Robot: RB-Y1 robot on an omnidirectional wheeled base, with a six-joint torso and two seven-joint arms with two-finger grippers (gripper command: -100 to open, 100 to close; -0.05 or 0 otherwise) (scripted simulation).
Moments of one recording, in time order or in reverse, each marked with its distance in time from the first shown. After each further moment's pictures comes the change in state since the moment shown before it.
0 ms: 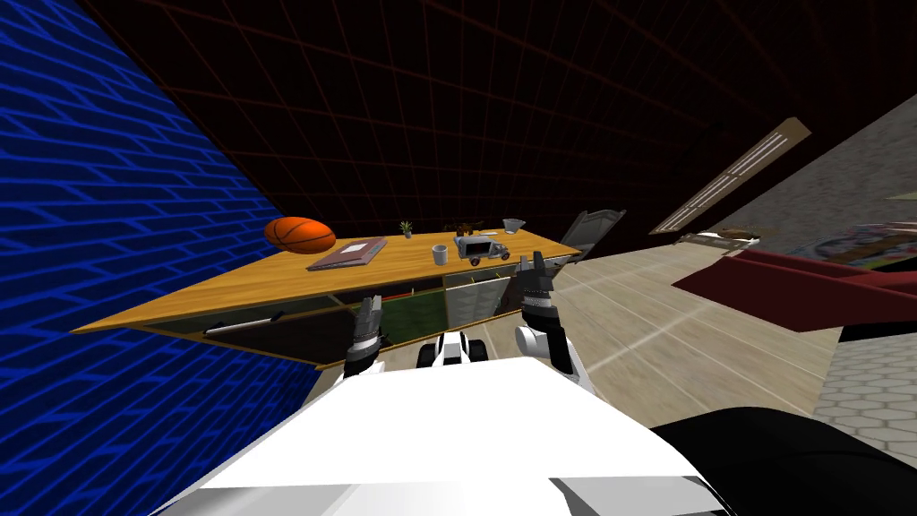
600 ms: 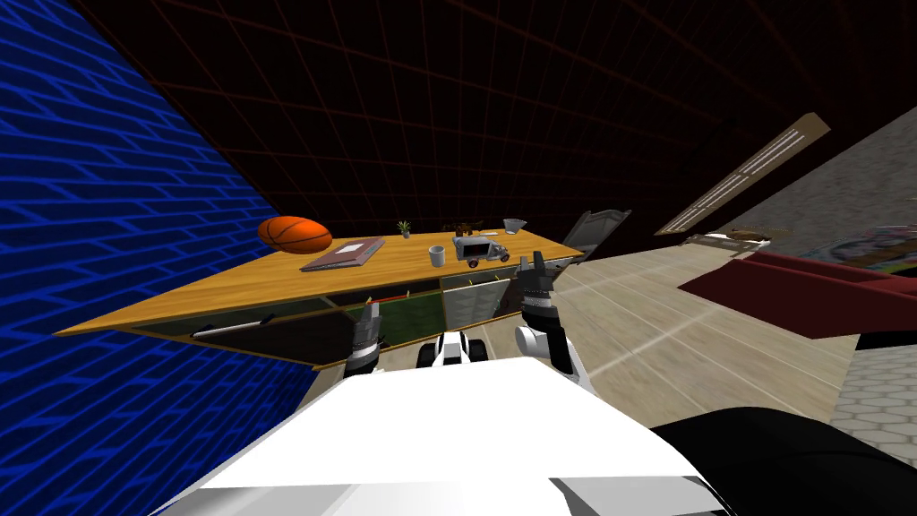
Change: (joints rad) left arm 0.003 -0.010 0.007 0.104 0.012 -0.074 0.010; right arm 0.000 0.000 0.000 0.000 0.000 0.000 0.000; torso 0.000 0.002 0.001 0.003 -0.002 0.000
